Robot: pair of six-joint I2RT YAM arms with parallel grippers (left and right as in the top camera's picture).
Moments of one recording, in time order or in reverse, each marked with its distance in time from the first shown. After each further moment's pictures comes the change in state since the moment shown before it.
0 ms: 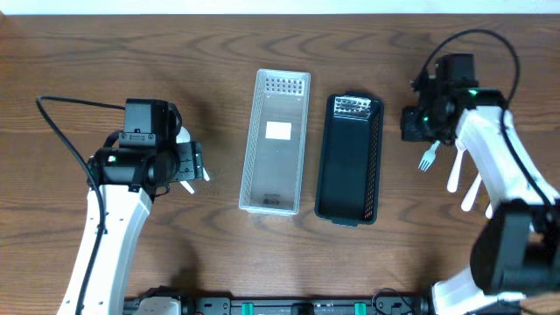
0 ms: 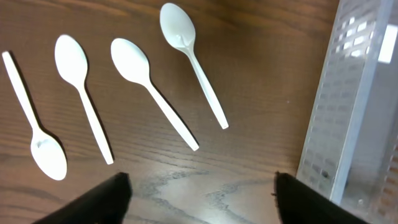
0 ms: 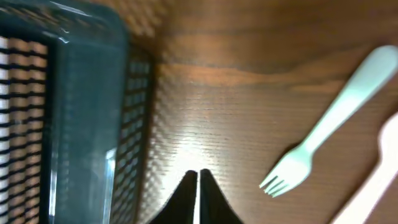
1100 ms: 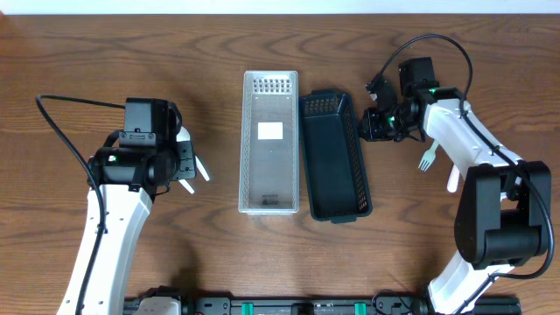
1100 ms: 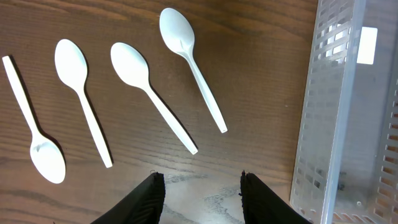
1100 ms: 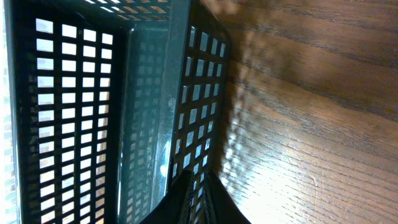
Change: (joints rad) left arm 0.000 0.001 0.000 0.013 0.000 0.003; right arm 0.108 0.146 0.000 0.150 -0.369 -0.023
